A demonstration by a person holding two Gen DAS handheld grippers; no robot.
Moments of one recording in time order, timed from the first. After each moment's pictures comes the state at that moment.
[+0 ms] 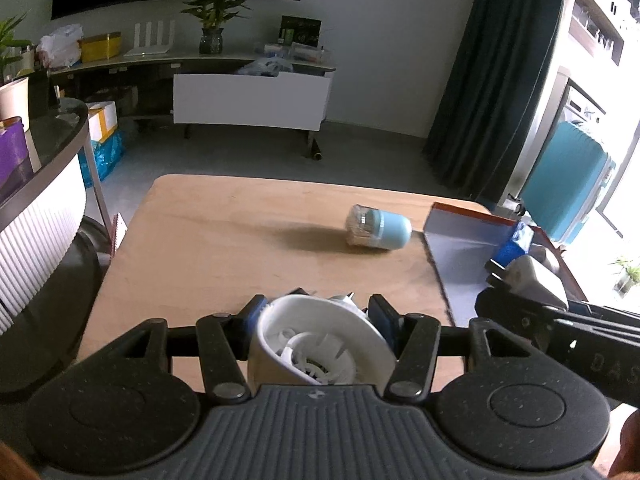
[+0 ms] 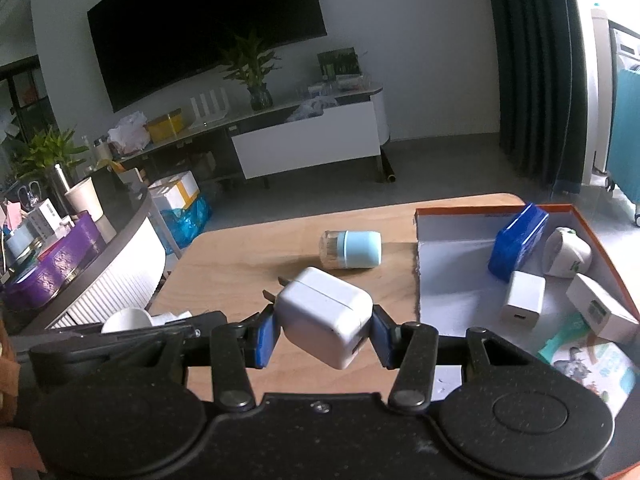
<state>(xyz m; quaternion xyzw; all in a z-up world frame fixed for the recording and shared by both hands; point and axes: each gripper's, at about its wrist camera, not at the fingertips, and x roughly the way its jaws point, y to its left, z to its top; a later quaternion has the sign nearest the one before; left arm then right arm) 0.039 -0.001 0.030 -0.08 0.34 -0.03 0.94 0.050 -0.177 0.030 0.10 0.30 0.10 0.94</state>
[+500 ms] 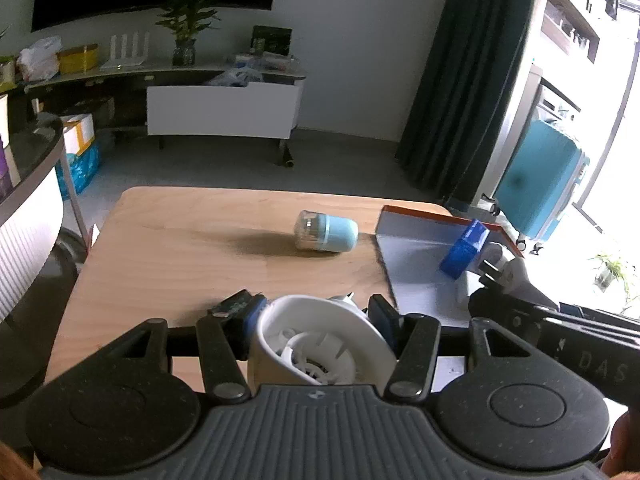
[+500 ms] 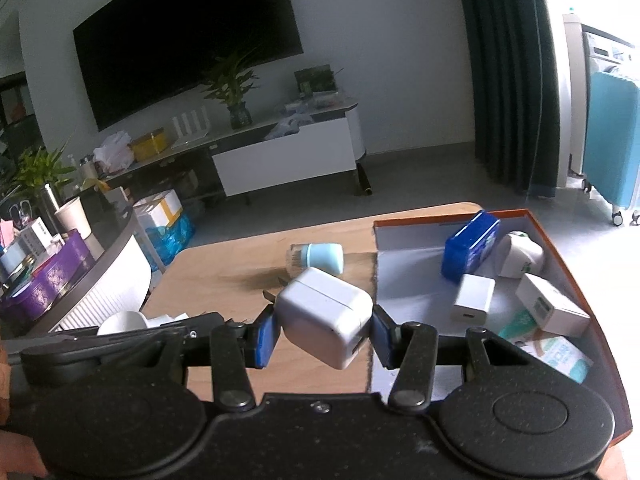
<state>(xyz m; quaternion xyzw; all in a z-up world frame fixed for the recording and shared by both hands) 0.025 -0.035 0.036 -0.07 0.32 -0.06 0.94 0.023 -0.211 0.040 0.11 0.28 0.06 0.95</state>
